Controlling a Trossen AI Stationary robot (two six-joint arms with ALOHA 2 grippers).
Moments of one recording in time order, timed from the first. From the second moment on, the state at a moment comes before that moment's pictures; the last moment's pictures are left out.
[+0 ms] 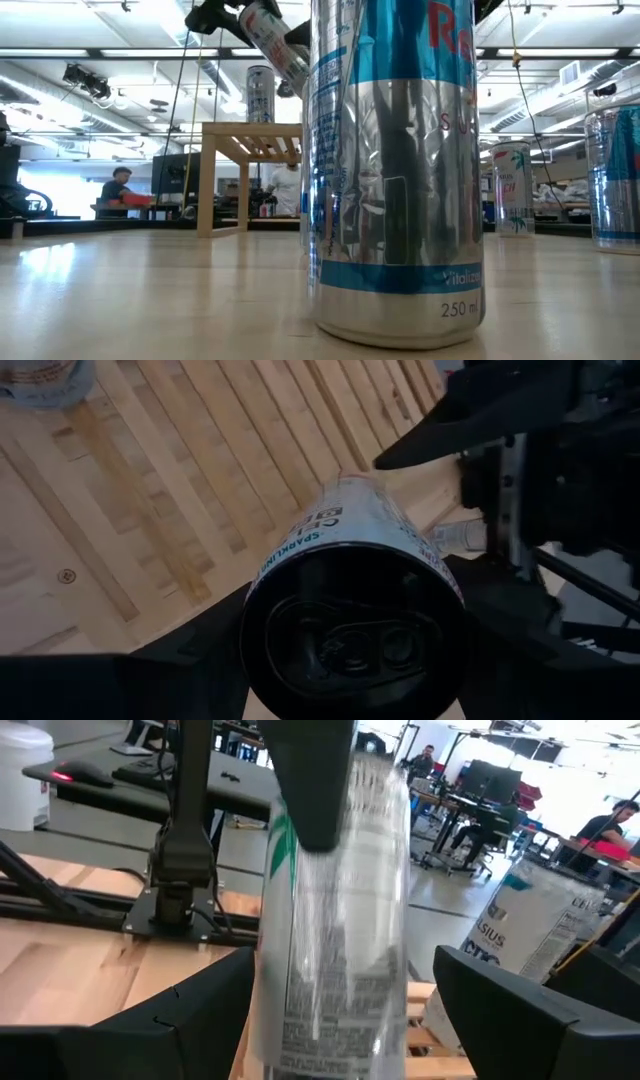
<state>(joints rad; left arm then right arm) 0.31 1.44 1.70 -1.09 0.04 -0.85 -0.15 1.59 1.13 0.38 0.08 -0.31</state>
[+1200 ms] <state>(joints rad) 0.30 1.49 1.70 -1.05 0.08 -0.79 -0.14 1.59 1.13 0.28 0.08 -0.23</state>
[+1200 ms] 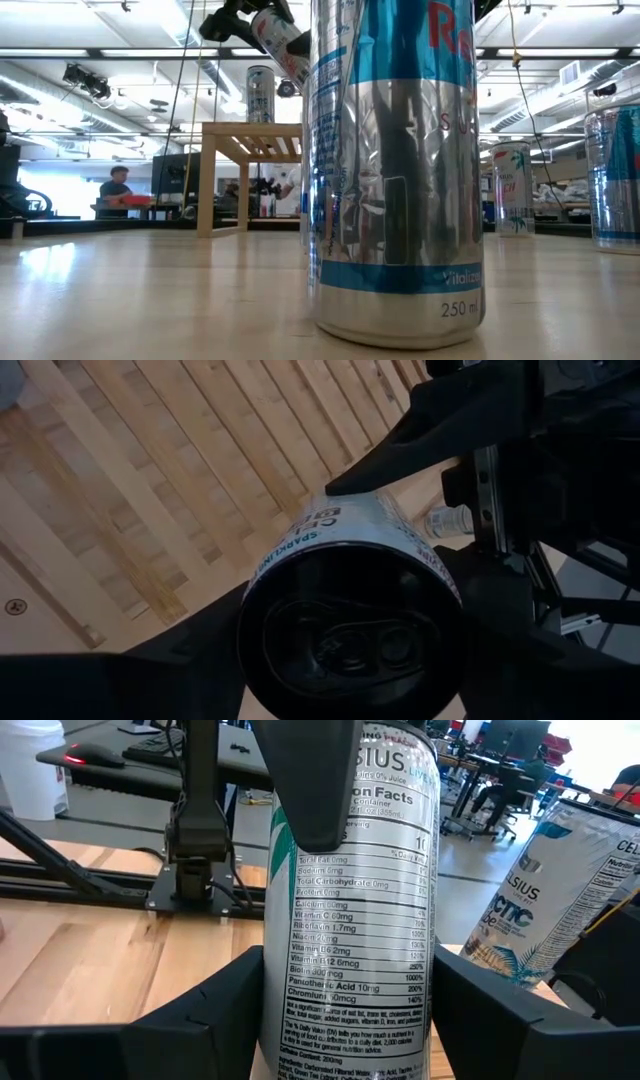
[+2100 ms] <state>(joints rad) 0.31 1.49 1.70 -1.01 0.09 -0.71 -0.15 1.58 1.13 0.28 0.09 -0.23</state>
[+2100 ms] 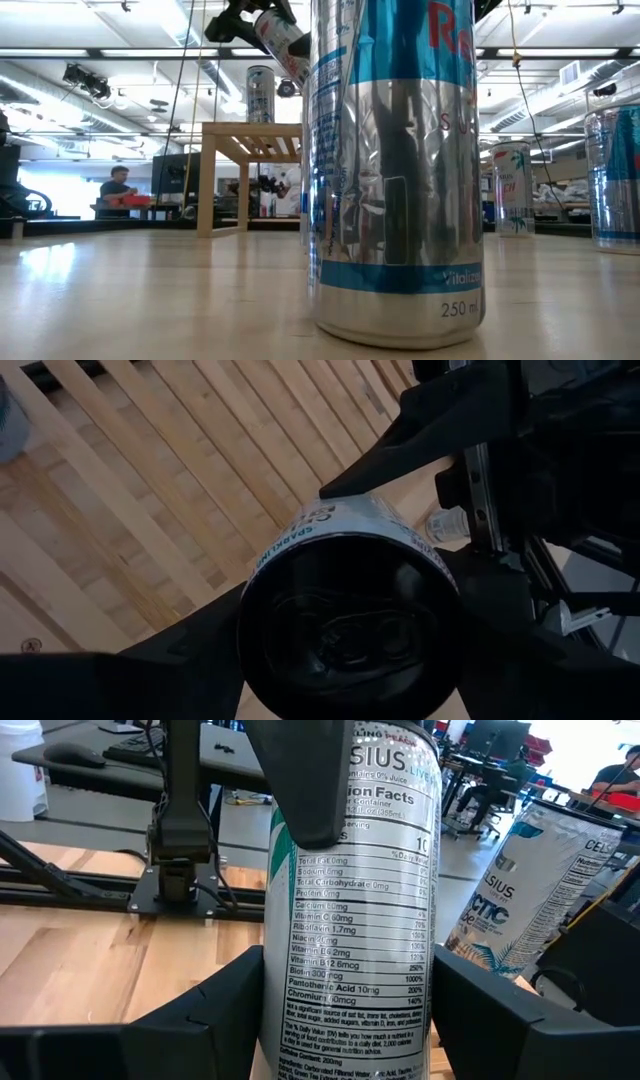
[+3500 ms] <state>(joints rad) 0.31 1.49 1.70 -1.02 0.05 -0.77 -0.15 1.58 1.13 0.29 0.08 -0.23</state>
